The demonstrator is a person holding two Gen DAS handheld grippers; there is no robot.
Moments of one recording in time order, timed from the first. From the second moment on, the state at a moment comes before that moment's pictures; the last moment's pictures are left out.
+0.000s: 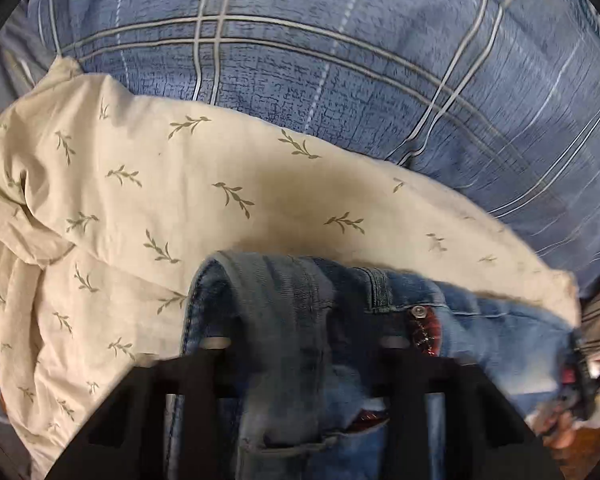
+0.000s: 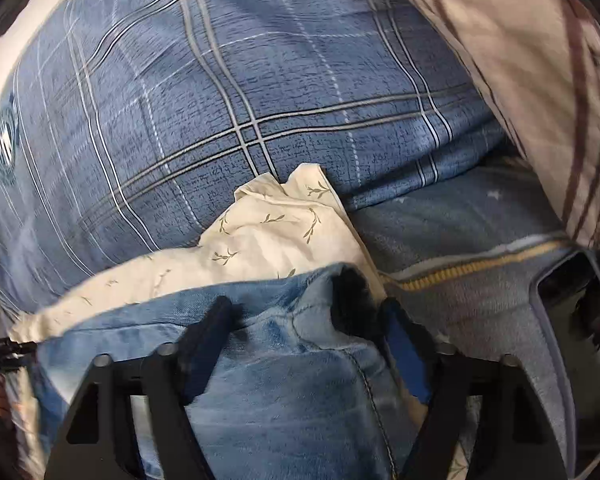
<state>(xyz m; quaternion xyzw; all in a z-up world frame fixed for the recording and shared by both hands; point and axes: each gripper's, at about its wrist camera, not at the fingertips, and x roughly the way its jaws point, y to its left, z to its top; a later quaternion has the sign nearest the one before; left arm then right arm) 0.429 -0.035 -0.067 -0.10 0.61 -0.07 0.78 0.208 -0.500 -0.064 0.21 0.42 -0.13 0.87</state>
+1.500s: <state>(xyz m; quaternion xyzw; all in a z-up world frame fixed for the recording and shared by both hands) 0.071 0.148 0.001 -0.21 0.56 -0.23 0.77 -0.060 -0.308 -0.080 0.48 0.37 0.00 0.79</state>
